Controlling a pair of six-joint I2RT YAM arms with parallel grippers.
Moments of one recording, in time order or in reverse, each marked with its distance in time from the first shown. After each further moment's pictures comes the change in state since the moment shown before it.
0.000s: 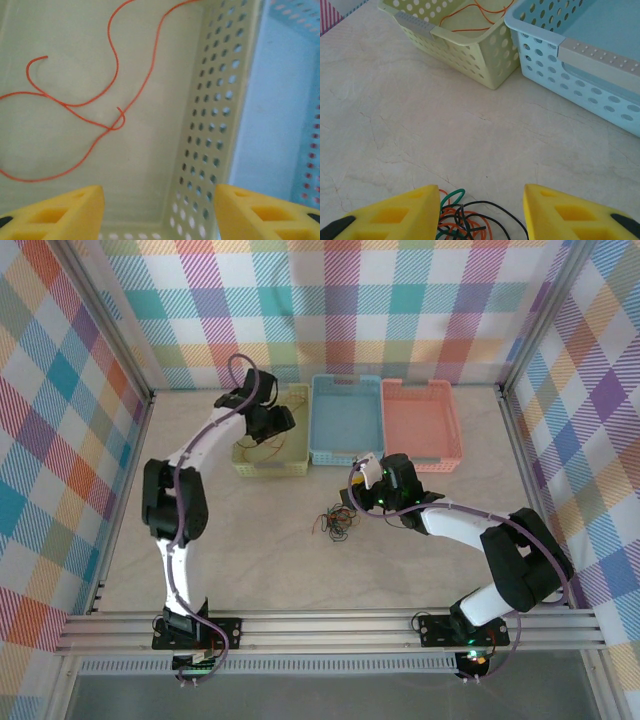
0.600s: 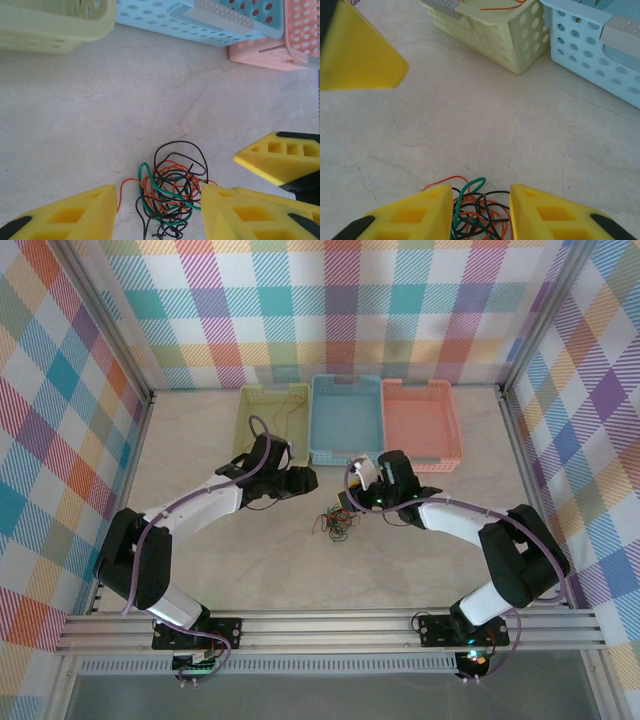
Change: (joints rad) left arm -0.210 -0.426 -0.718 0.396 0.214 -0.051; right arm 0.000 0.025 0.064 -0.127 -0.094 -0.055
